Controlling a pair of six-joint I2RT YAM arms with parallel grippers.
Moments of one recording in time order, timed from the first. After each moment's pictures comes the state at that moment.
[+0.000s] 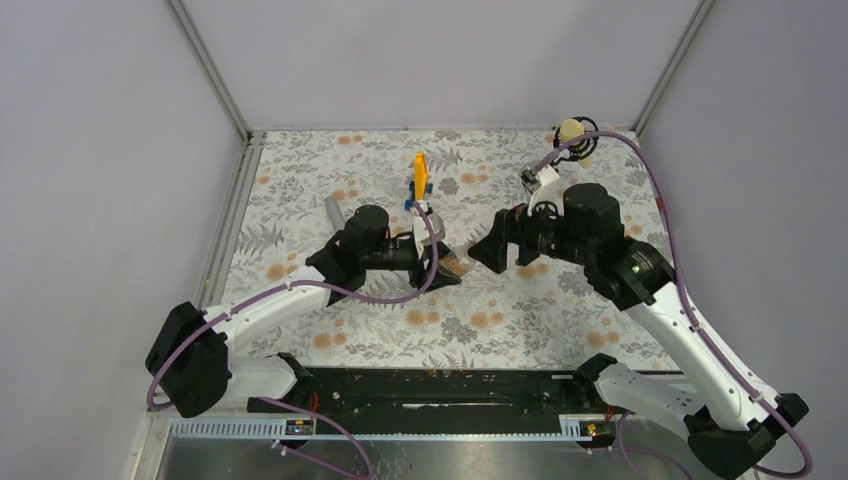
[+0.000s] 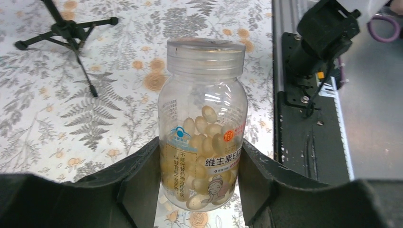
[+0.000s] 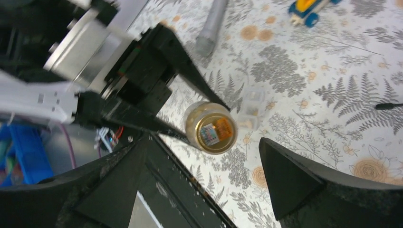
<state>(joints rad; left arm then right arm) -0.75 1.26 0.80 0.17 0.69 0.08 0.60 0.97 1.14 -0.59 -0.29 0.38</state>
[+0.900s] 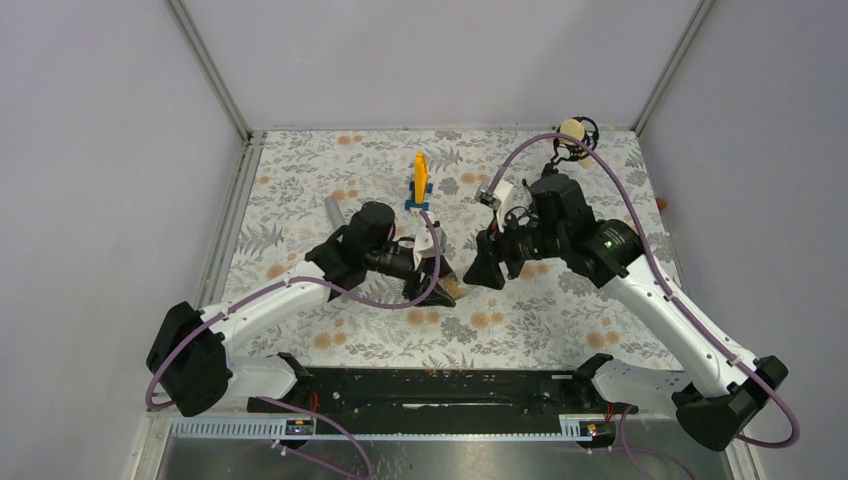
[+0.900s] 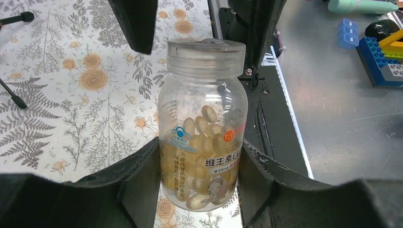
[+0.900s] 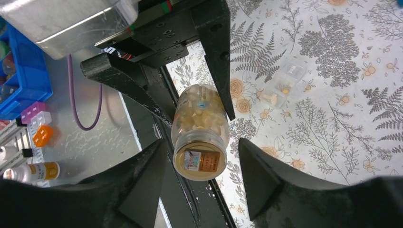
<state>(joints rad) -0.76 1.27 0.86 -0.03 0.95 0.19 0.63 1.11 1.23 -0.80 -0.60 0.01</state>
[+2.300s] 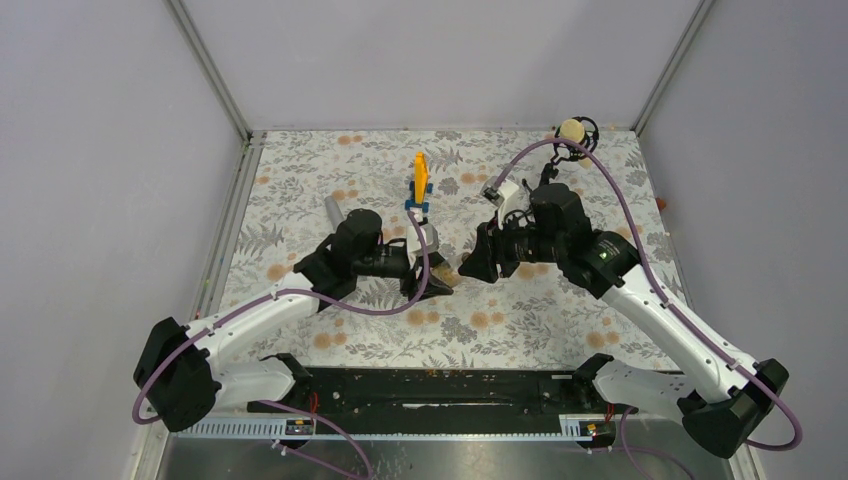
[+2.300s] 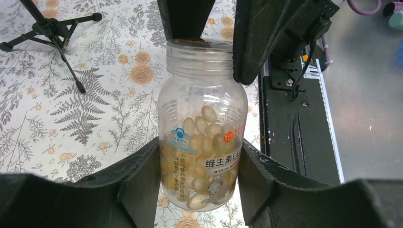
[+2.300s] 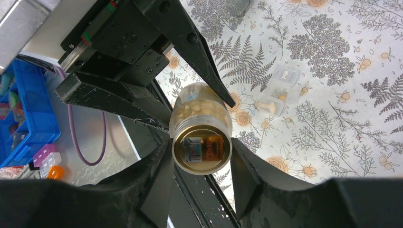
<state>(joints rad) -0.76 1.17 0.79 0.04 0.75 0.15 0.66 1.07 1.11 -0.61 -0.49 0.22</state>
